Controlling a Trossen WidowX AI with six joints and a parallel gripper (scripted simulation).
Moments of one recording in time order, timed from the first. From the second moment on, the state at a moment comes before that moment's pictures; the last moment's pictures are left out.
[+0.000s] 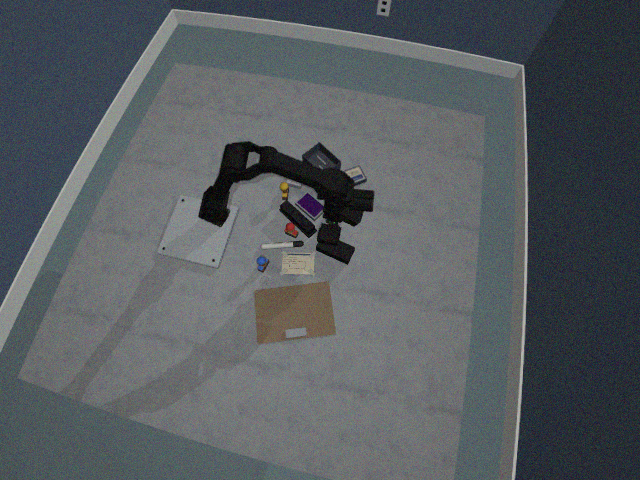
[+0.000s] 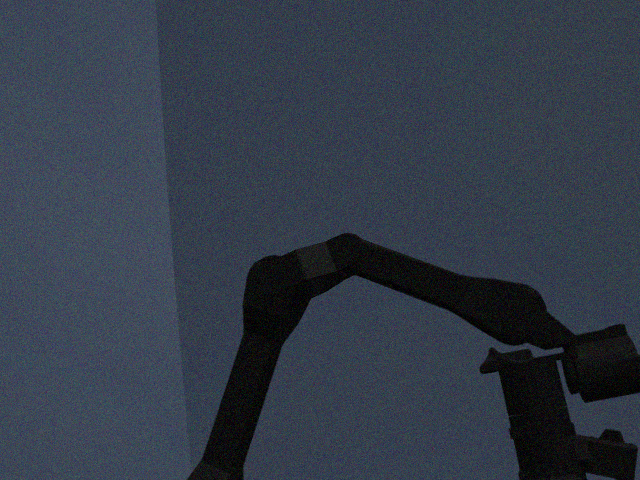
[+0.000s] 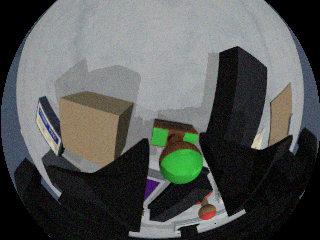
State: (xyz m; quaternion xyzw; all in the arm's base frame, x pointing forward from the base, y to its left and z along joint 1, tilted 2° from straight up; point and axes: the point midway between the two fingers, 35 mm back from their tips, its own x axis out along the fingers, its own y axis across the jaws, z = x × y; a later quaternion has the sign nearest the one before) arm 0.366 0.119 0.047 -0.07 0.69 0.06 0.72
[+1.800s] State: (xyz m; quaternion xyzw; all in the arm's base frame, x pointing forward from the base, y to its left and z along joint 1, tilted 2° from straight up) arm 0.367 0.119 0.062 -0.07 0.69 0.06 0.72
